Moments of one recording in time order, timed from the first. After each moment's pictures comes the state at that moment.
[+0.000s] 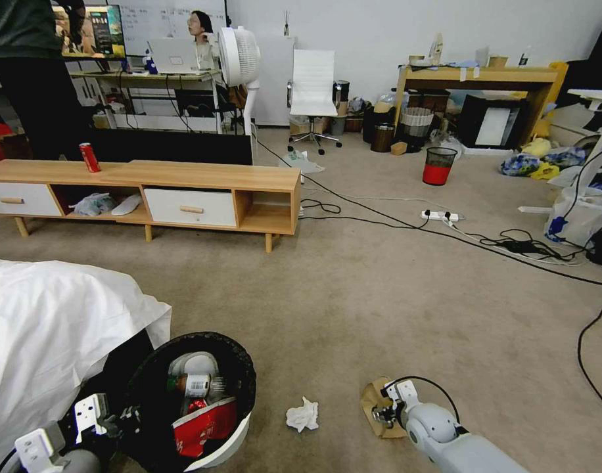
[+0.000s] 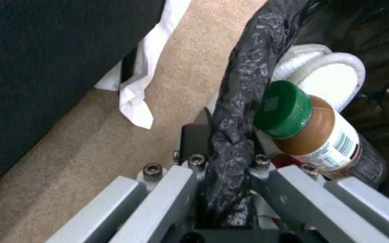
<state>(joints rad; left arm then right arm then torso) 1.63 -1.38 -0.91 -2.23 -0.84 0.73 -0.25 -0.82 1.05 -0.21 1.15 0.61 -0.48 0.17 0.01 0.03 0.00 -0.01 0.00</state>
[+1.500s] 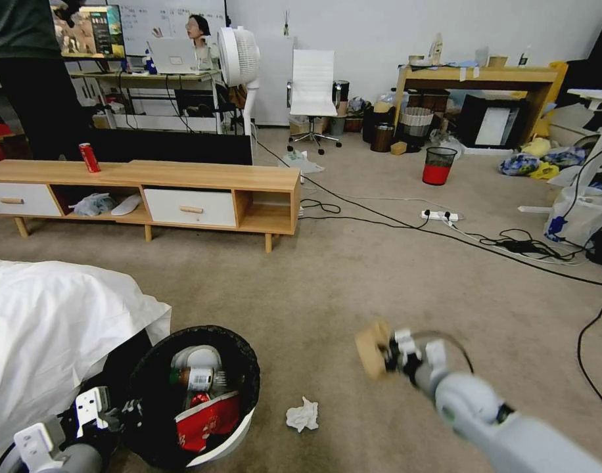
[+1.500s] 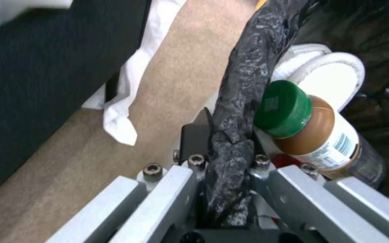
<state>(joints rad) 1.62 -1.35 -0.90 -2.30 -0.92 0.74 -0.31 -0.81 0.72 -0.03 1.87 0.94 -0.38 0.20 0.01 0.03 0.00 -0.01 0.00</state>
